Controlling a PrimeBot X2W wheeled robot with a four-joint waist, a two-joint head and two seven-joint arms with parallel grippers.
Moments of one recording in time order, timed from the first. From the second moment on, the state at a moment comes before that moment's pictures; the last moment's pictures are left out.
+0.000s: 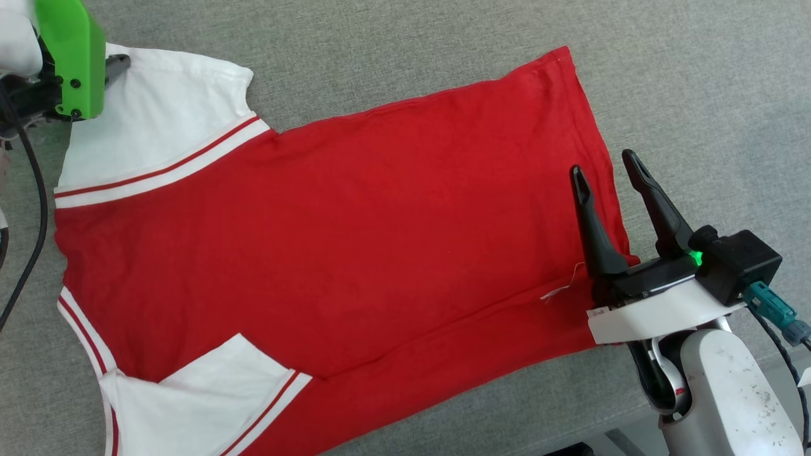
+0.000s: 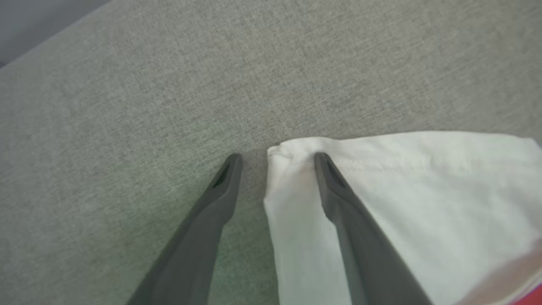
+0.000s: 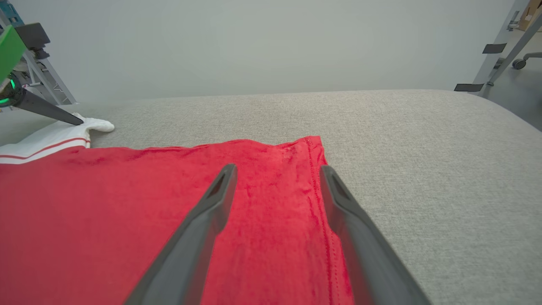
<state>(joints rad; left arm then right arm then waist) -1.20 0.66 -0.69 0.68 -0.81 -0.13 0.78 -0.25 -0.11 0.20 -0.01 0.26 0.13 -0.25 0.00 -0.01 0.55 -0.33</state>
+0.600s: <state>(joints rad) -1.12 0.63 -0.73 0.57 -0.88 -0.13 0.54 -0.26 -0.20 0.16 0.00 0.25 0.13 -0.17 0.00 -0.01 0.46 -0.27</state>
